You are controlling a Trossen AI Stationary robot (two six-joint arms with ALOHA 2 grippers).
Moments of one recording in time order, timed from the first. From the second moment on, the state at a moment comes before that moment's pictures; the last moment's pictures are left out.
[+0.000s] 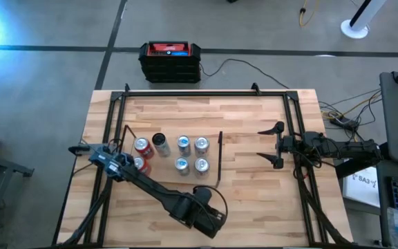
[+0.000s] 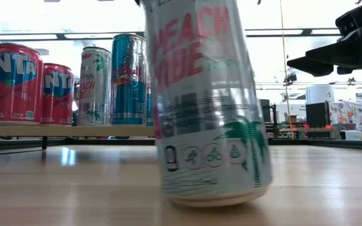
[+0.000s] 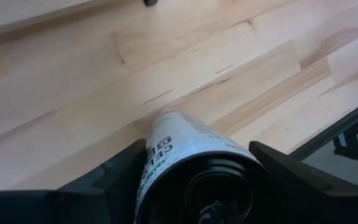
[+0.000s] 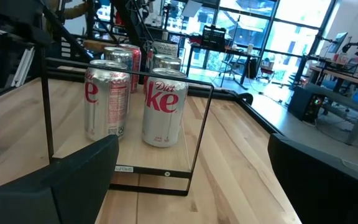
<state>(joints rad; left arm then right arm) -0.54 2.31 2.26 -1.20 -0.25 -1.66 -0.01 0.05 0.03 -0.02 0.08 -0.17</state>
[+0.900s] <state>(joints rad) -0.55 2.31 2.34 -1.41 -0.24 -1.70 -0.01 0.05 0.03 -0.02 0.08 -0.17</state>
